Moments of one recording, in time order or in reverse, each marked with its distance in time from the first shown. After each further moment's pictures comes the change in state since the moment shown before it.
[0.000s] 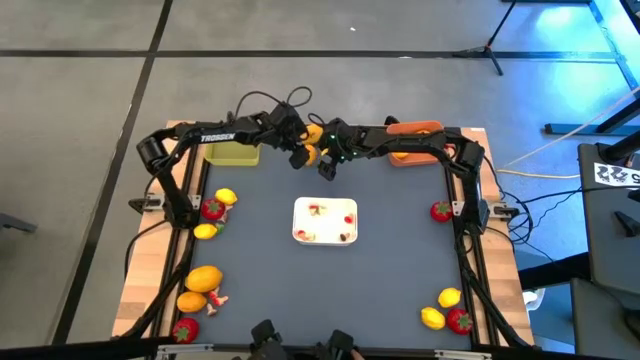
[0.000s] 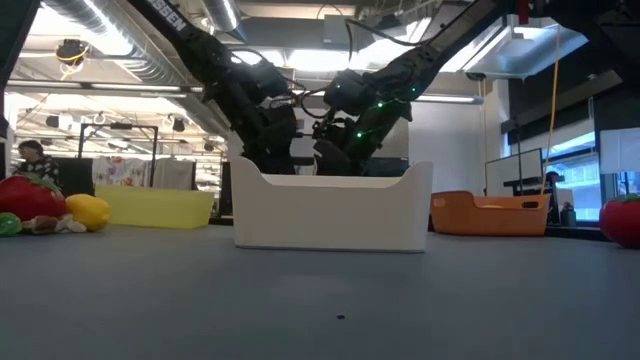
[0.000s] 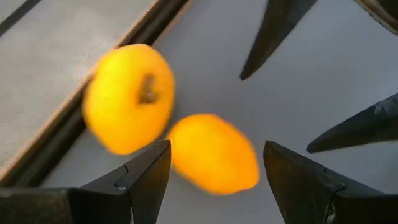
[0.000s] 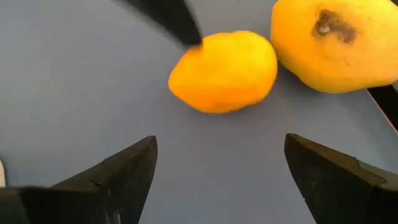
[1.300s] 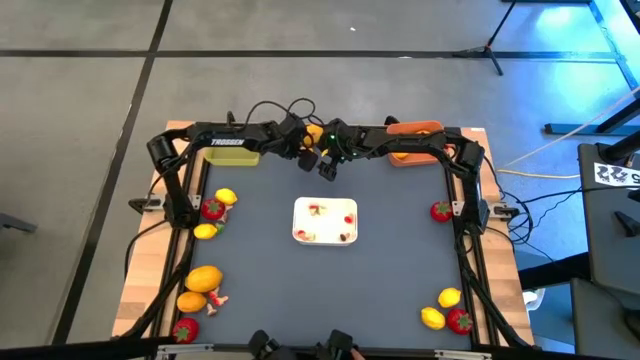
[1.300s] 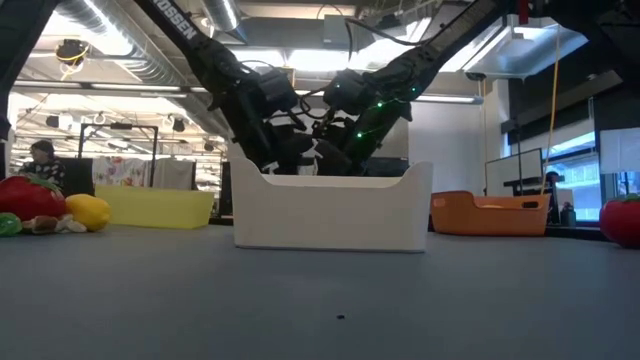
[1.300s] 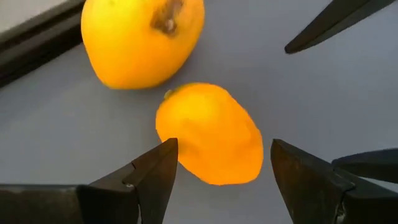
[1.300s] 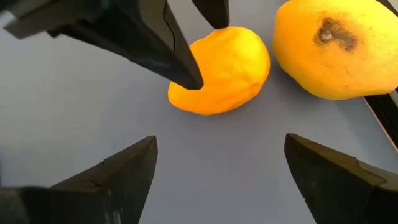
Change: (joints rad) left arm -0.056 0.066 0.000 -0.026 -0.120 -0.419; right arm 0.001 0.000 0.000 0.003 0.008 -0.045
